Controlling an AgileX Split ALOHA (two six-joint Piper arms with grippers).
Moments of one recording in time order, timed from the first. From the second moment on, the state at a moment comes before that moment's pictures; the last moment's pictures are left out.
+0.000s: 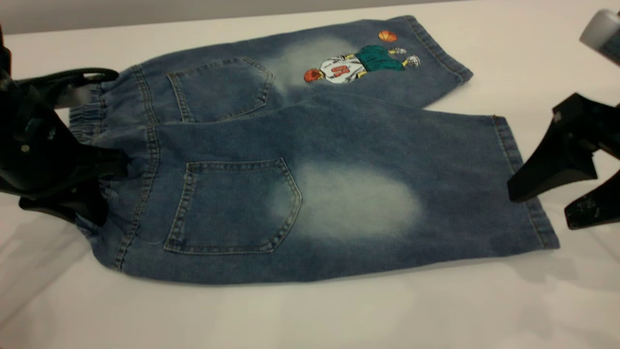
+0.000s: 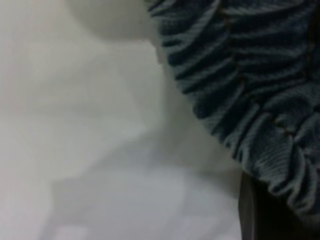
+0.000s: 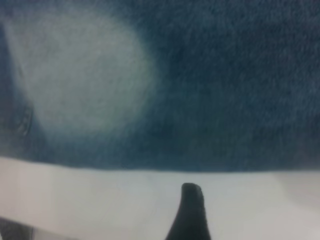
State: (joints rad) left arm -0.14 1.99 -0.74 -0.13 0.28 -0.08; right arm 0.04 1.78 -0.49 1.35 0.52 -1.08
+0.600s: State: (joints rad) left arm -0.14 1.87 -0.74 -0.13 0.34 -0.03; right arm 0.04 1.95 -0.50 1.63 0.43 -1.39
